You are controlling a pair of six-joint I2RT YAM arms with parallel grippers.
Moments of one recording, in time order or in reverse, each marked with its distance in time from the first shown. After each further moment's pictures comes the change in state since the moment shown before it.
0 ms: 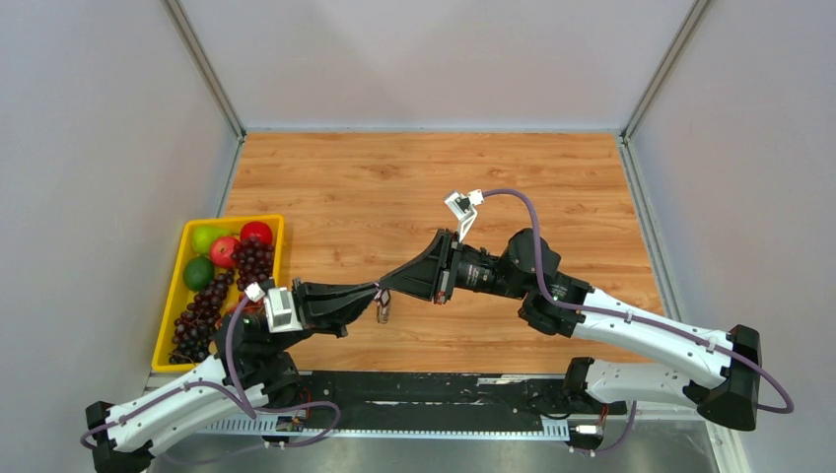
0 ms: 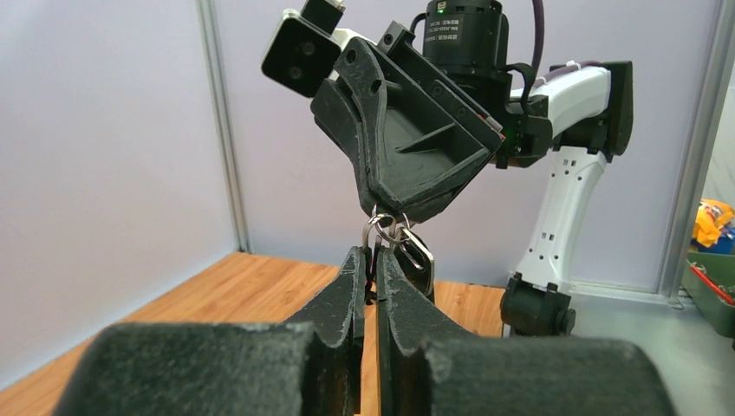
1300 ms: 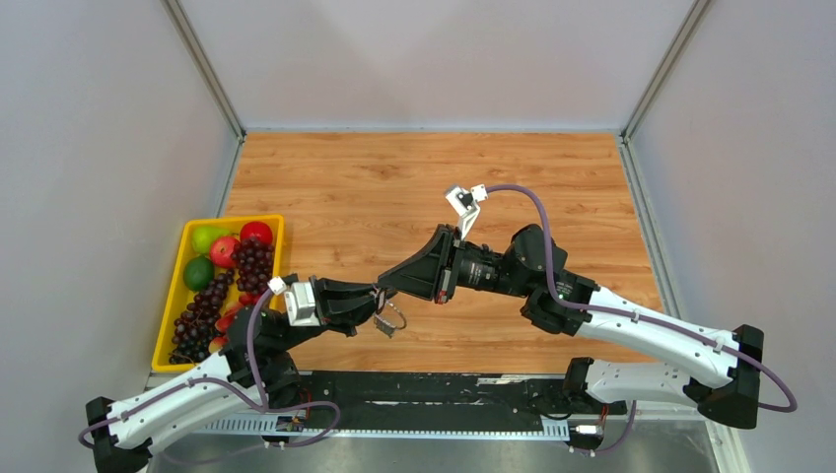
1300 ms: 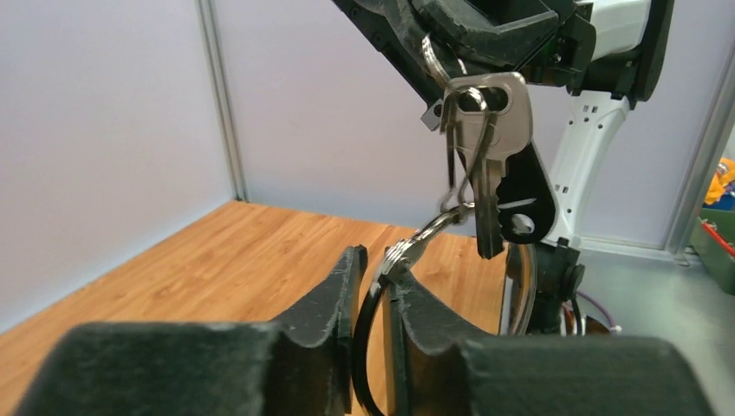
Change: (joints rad) left arm 0.000 0.050 0.000 -0.077 -0.006 0.007; right arm 0.021 0.003 0.072 -0.038 0.003 -0.039
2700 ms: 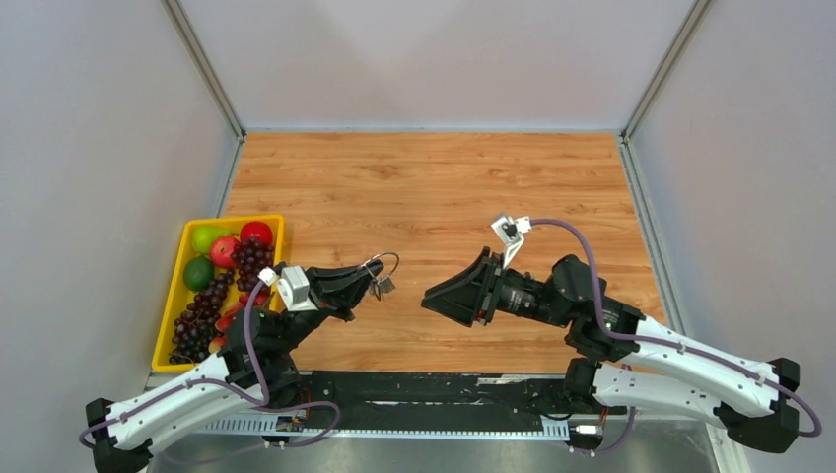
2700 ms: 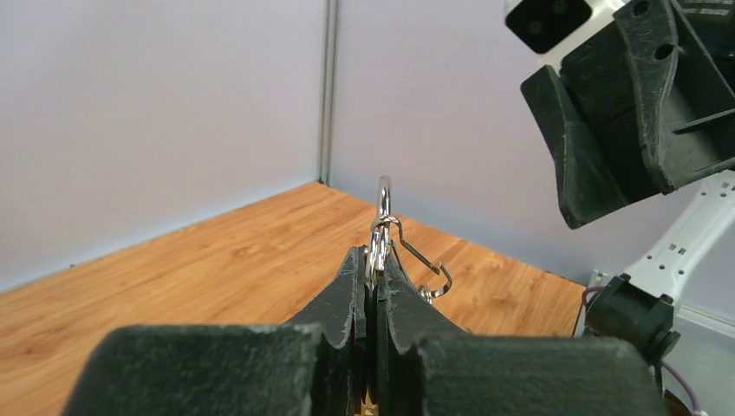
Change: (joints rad) left arm -0.004 -0.018 0.000 -0.021 -0.268 -0.008; right arm 0.019 -0.274 -0.198 -0.201 0.129 -0.081
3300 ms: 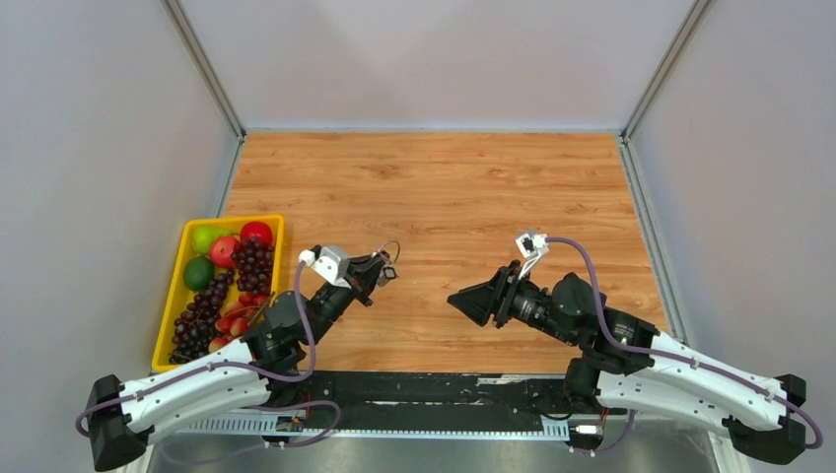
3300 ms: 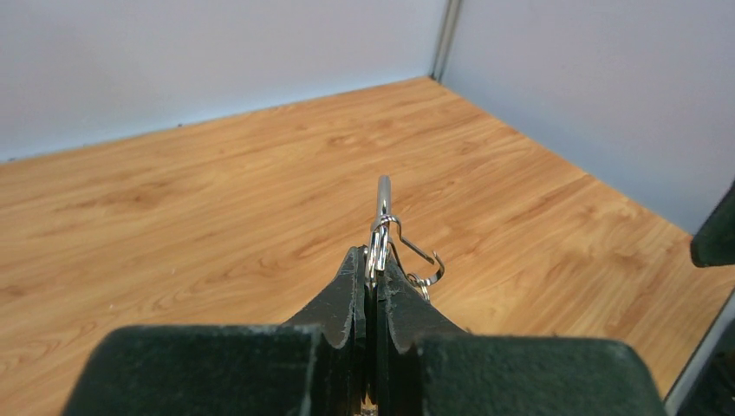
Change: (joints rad) left arm 0.000 0.212 0.000 -0.034 -0.269 -0.007; right arm 0.000 -0.199 -0.131 -0.281 0.314 -0.014
